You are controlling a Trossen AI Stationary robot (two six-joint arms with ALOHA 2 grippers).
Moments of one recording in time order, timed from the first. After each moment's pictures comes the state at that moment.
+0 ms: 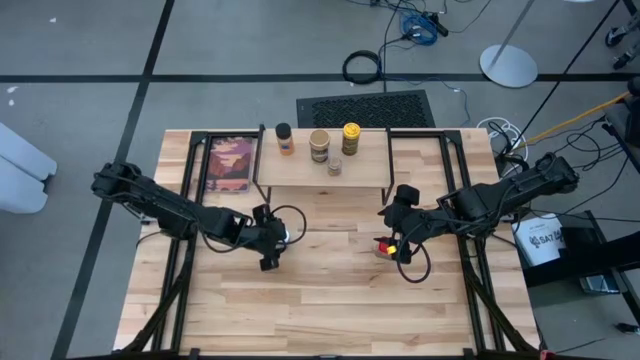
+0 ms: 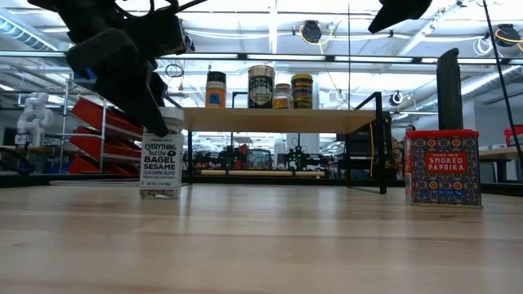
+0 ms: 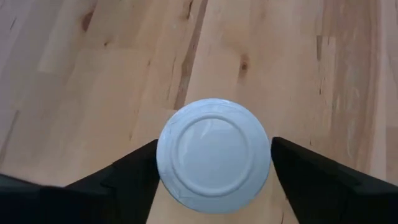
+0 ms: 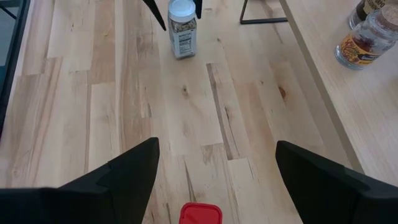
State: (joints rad) left arm -0.30 1.37 0.78 -0.41 -0.32 -0.36; right arm 0.37 1.21 1.16 -0.83 0.40 0.41
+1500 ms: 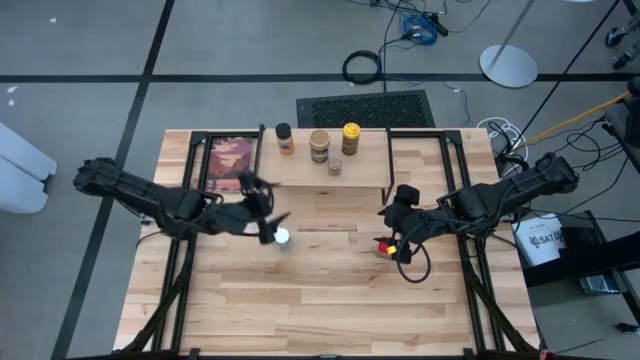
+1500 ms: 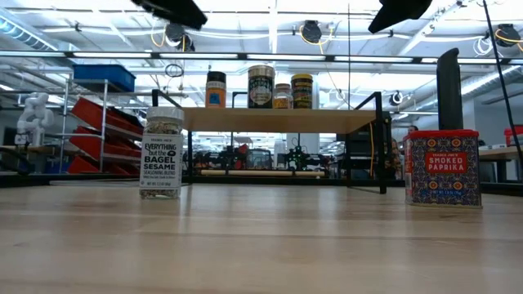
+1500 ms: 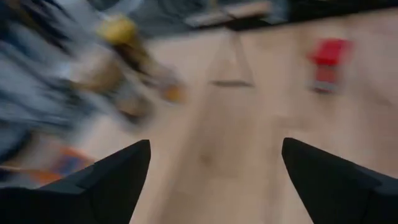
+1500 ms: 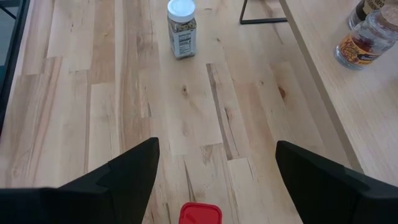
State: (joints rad) left arm -0.31 1.12 0.96 -0.39 -0.75 0.01; right arm 0.37 1.21 1.16 -0.83 0.40 0.41
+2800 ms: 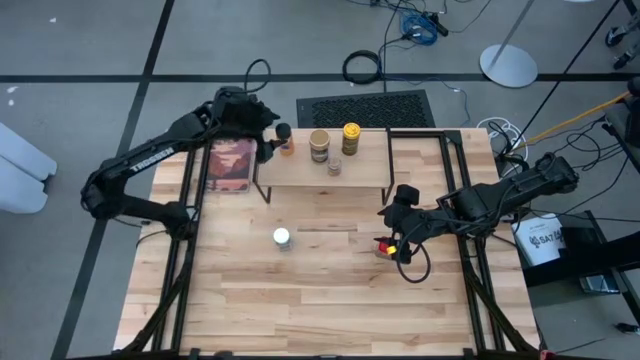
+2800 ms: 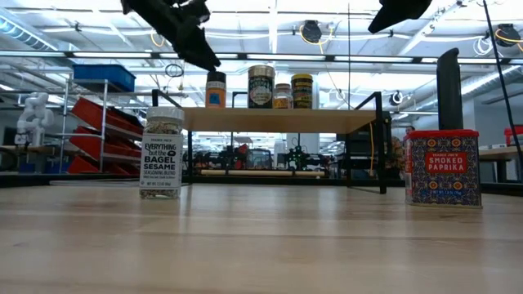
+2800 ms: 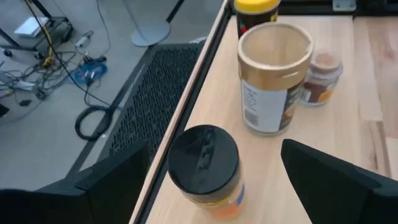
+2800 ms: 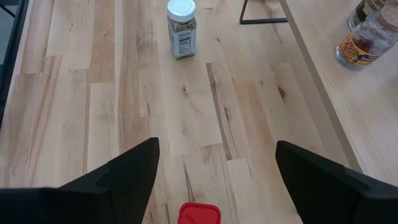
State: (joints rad) left arm 0.68 1.26 1.19 -0.50 0.21 0.38; right arm 0.37 1.21 1.16 -0.83 0.40 0.40
